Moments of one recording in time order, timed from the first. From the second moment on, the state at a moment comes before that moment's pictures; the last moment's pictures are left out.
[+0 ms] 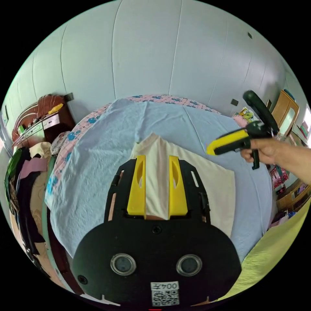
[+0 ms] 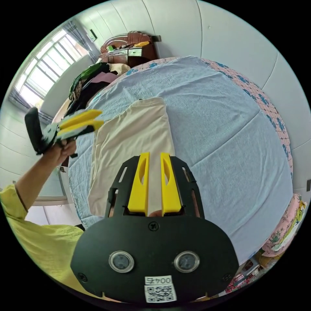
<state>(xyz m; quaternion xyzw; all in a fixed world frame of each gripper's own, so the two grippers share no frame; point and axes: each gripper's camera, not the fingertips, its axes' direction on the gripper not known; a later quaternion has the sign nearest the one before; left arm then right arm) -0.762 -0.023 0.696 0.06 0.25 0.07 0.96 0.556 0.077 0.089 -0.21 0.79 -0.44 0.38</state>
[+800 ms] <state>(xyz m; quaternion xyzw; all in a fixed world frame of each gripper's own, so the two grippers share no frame) -0.636 -0.226 0.995 -0.22 0.29 0.10 0.93 0.621 0.132 -0.026 -0.14 0.84 -0.41 0.31</state>
